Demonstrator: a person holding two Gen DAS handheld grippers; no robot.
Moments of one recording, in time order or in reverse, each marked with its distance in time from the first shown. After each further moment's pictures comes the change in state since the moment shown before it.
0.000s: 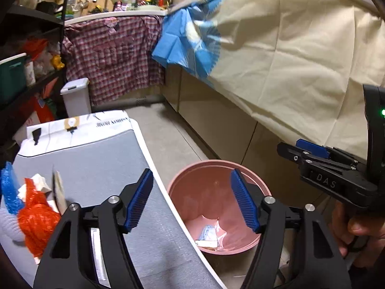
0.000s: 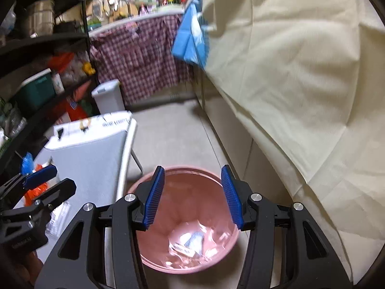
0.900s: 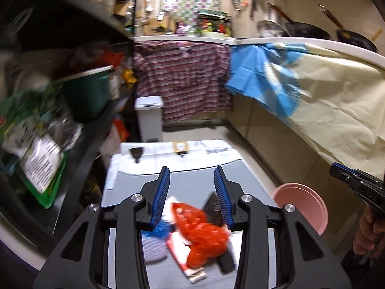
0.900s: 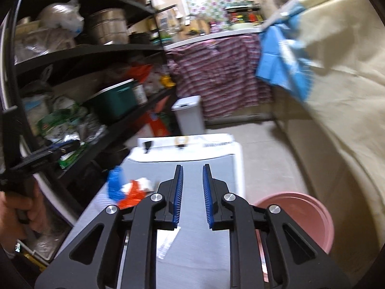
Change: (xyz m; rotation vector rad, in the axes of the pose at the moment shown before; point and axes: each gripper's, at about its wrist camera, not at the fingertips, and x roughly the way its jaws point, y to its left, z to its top) left arm -0.139 0.211 0.037 -0.106 -0.099 0.268; right arm -0.043 0.161 0.029 -0.091 -0.067 0.422
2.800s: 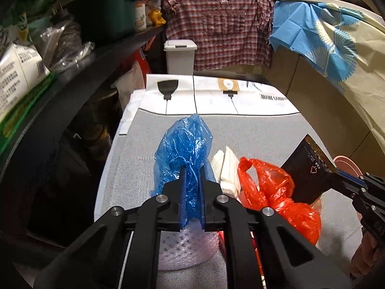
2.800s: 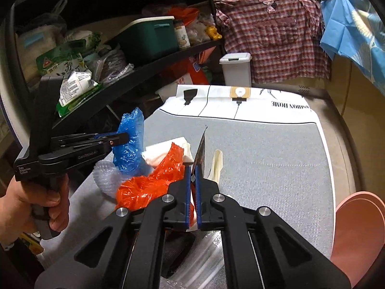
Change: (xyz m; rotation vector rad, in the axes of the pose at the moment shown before) left arm 0.124 0.069 -0.068 -0.065 0.263 0.123; right arm 0.158 0.068 -0.056 -0.127 0.226 0.185
